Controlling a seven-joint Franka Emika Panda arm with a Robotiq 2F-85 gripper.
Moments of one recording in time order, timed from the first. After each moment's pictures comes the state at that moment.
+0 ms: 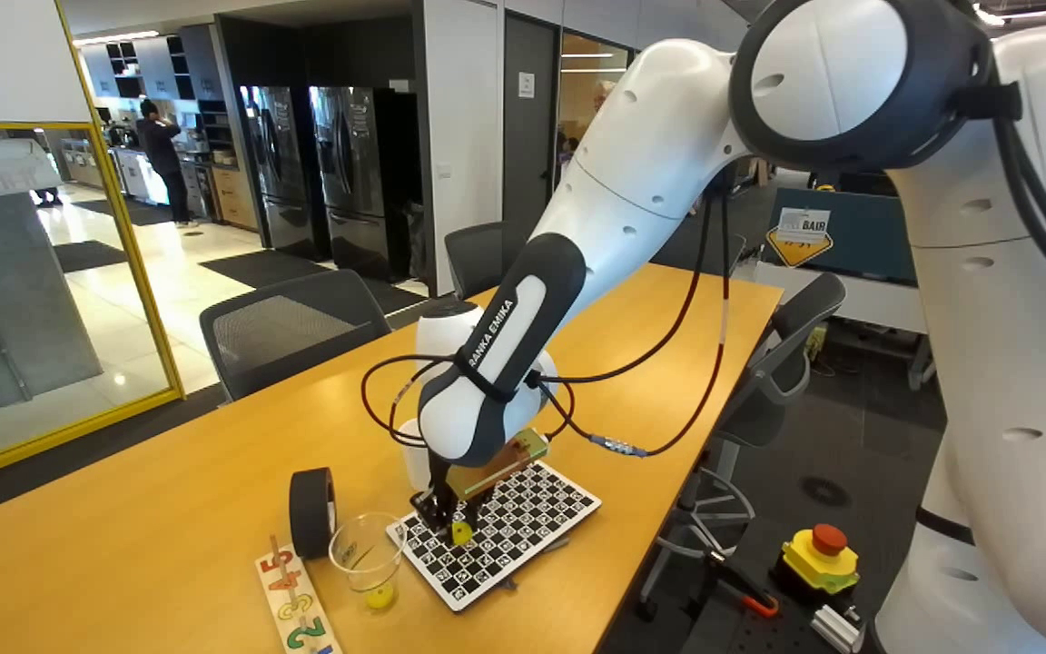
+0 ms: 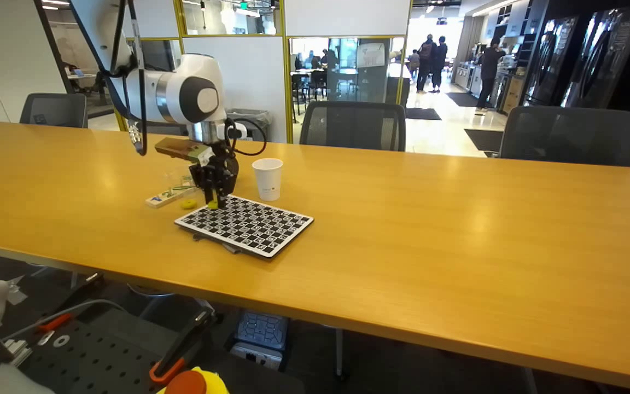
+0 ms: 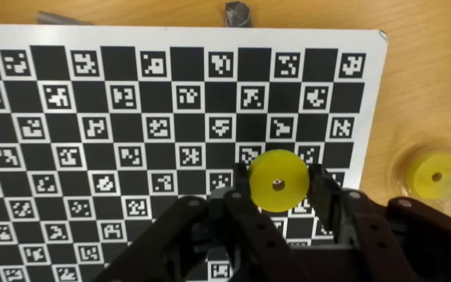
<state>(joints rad) 0.17 0.43 0.04 -2.25 0.00 2.66 0.30</state>
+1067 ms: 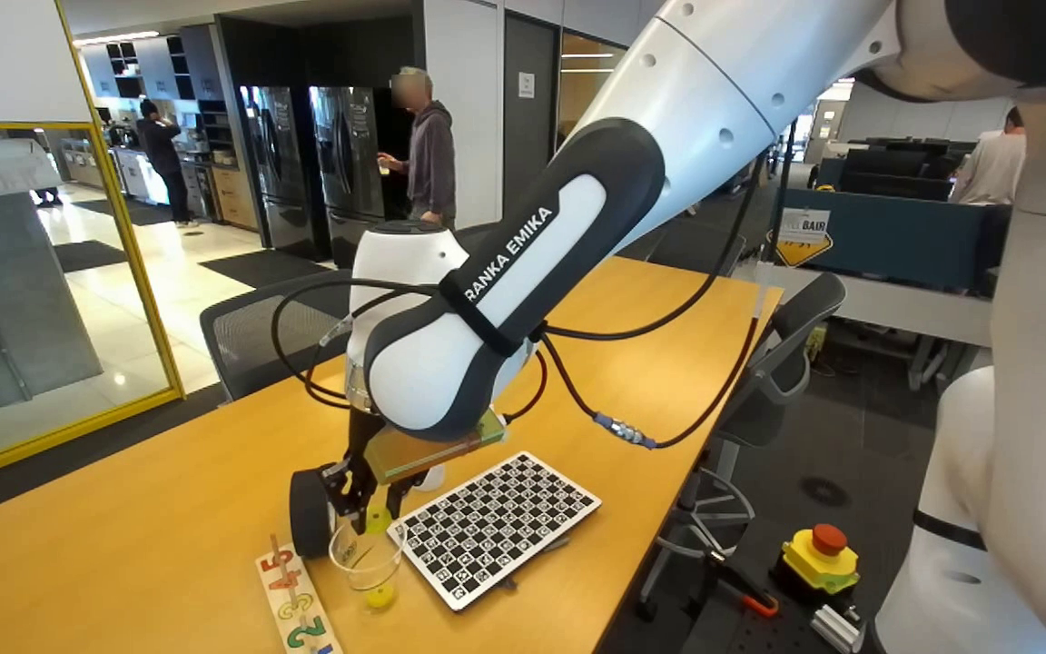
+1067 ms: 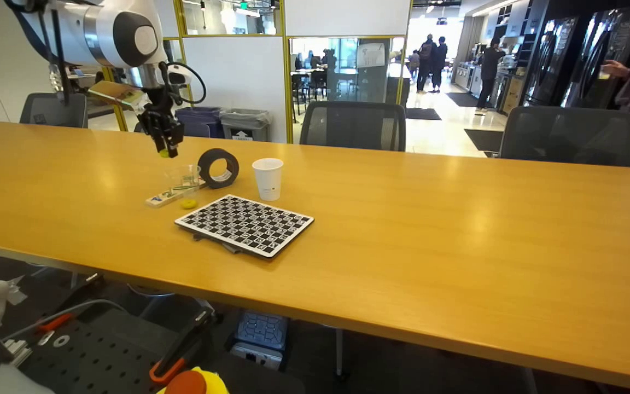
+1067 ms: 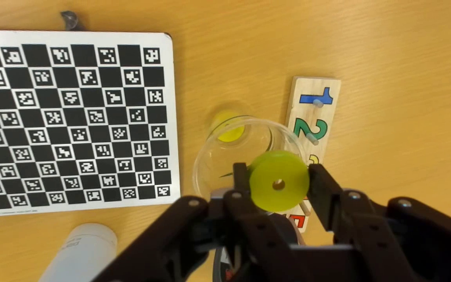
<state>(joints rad) 0.27 0.18 0.17 -2.30 0.04 2.65 0.47</state>
